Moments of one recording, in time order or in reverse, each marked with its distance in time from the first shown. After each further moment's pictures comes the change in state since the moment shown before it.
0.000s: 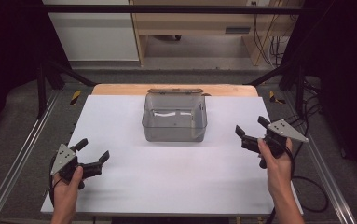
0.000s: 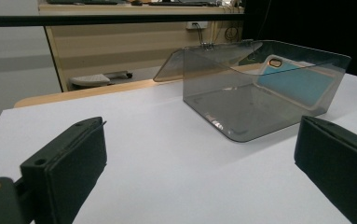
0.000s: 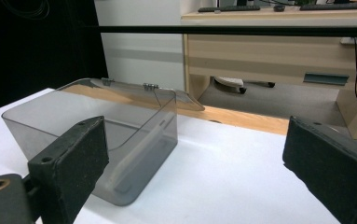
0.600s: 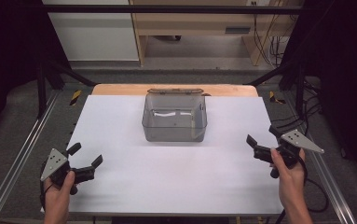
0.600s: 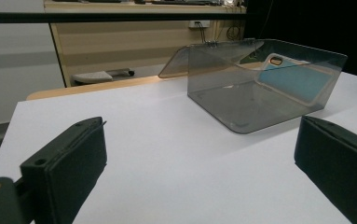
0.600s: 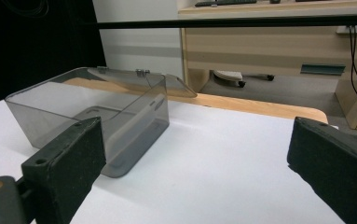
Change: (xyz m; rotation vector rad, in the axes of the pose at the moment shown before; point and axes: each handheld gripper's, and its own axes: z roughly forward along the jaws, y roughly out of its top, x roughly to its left) left arm 0.008 -0.003 -0.022 0.007 0.007 -0.015; right arm -0.021 -0.019 -0.031 0.012 0.002 0.016
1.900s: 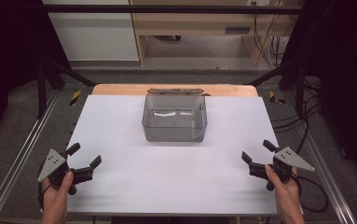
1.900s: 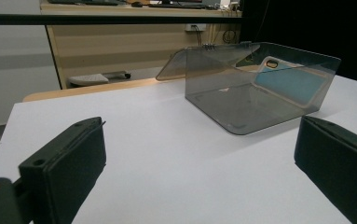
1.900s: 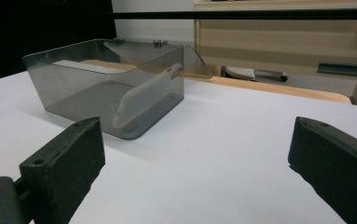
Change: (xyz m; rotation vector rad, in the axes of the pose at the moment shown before) left arm 0.002 -0.001 -0.001 -0.013 -0.020 -0.002; right arm 0.008 -0.054 -0.005 -0.005 0.059 -0.039
